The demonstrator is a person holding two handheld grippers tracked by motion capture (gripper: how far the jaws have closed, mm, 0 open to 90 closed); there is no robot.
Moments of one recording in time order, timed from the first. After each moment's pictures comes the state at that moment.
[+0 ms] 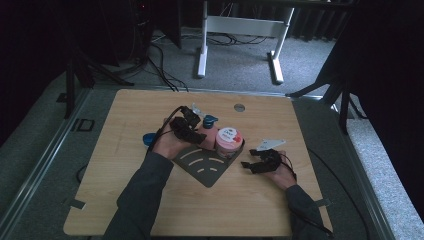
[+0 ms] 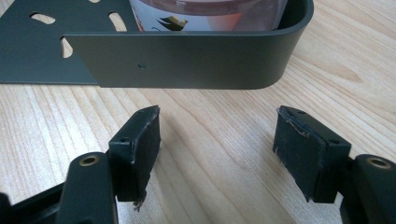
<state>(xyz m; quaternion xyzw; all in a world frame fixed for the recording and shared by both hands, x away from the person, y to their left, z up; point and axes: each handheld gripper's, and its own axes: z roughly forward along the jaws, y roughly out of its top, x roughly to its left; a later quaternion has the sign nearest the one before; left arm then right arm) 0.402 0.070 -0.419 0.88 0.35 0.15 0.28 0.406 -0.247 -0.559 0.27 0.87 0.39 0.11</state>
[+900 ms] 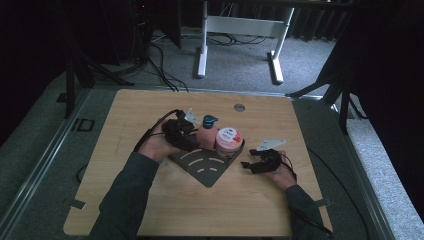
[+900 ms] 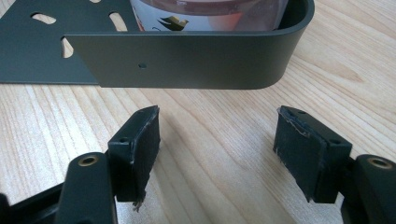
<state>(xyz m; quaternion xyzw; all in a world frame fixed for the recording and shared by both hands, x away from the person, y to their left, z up) 0.381 0.088 -0.407 0.91 0.26 0.14 0.28 0.406 -0.247 -0.559 0.27 0.87 0.39 0.11</state>
